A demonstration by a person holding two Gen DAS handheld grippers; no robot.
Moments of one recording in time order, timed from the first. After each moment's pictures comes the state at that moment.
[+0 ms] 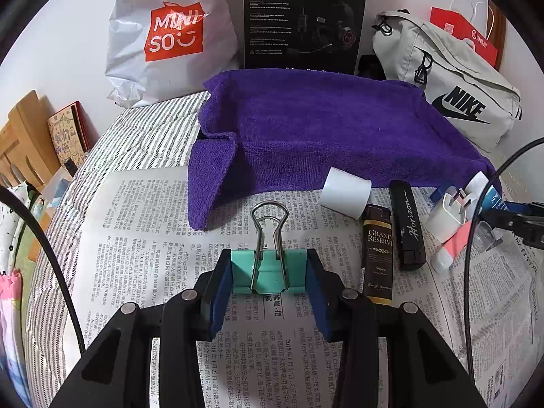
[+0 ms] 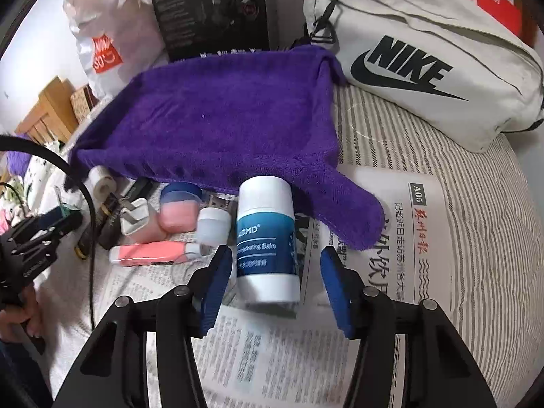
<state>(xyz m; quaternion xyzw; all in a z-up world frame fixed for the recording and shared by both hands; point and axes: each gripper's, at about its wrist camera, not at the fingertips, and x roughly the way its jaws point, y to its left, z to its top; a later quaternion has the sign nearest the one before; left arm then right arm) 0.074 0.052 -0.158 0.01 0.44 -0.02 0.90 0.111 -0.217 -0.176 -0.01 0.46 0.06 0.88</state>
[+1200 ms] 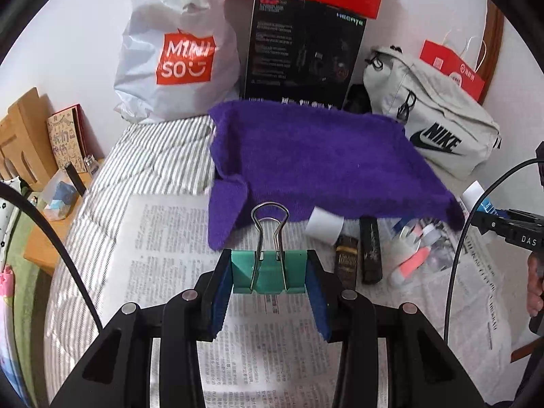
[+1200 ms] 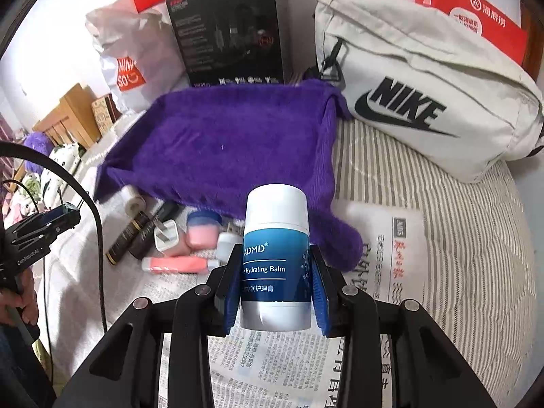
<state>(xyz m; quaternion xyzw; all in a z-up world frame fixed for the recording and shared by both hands) 0.062 0.073 -0.101 -0.03 0.42 -0.05 0.90 0.100 -0.230 -0.121 -0.01 0.43 0.11 0.89</state>
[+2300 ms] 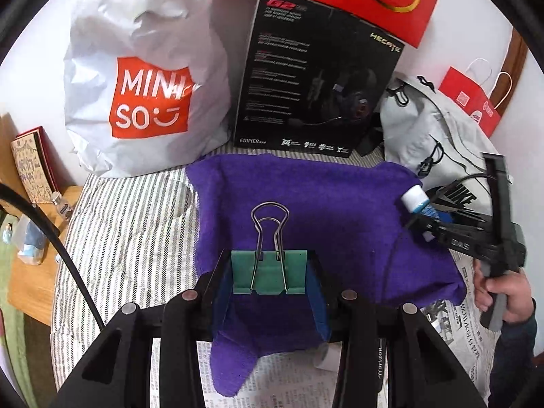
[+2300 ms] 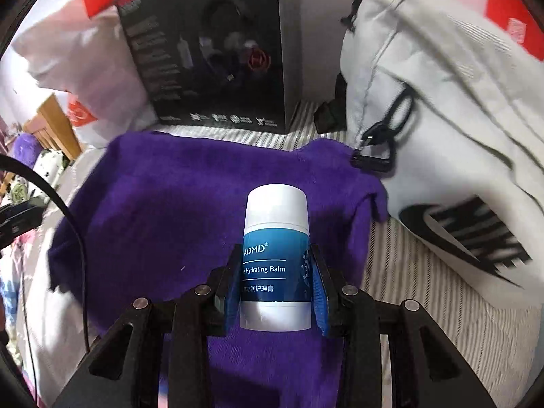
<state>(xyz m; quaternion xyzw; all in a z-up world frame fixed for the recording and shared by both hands) 0.199 0.081 -0.084 -0.05 0.45 -0.09 0.89 0.284 -0.189 -0.141 -0.04 0.45 0.11 0.89</state>
